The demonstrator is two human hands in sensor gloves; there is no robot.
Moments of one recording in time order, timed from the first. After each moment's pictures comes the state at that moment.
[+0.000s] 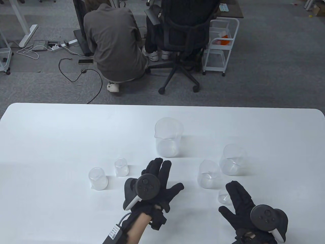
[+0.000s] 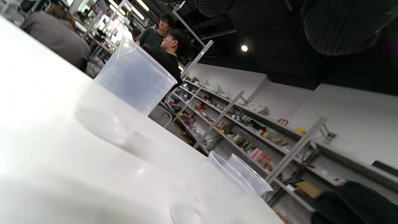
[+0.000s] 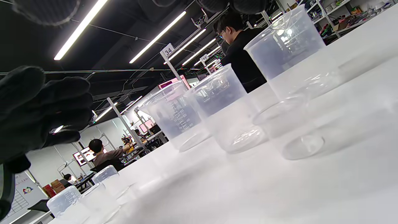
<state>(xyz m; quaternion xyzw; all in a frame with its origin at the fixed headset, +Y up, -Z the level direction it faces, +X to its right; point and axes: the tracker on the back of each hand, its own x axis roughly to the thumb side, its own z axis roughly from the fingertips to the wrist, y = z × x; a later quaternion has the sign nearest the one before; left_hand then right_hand) -0.069 -0.657 -0.310 0.02 -0.17 0.30 0.94 0.268 -0.712 -0.241 0.13 -0.07 0.93 0.33</state>
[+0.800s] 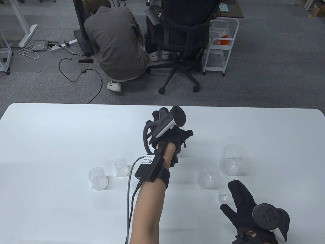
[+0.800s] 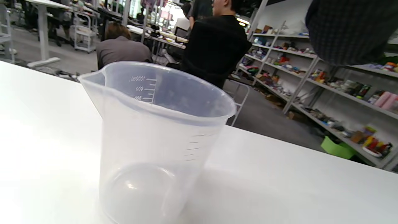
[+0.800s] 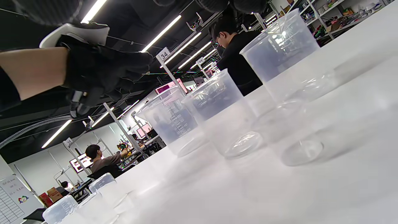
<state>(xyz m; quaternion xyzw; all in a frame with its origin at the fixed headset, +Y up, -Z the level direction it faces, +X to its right) -0.017 -0.613 -0.487 -0.10 -0.01 0.13 0.99 0.273 -0.711 -0.244 0.12 -0.07 0.93 0.34</state>
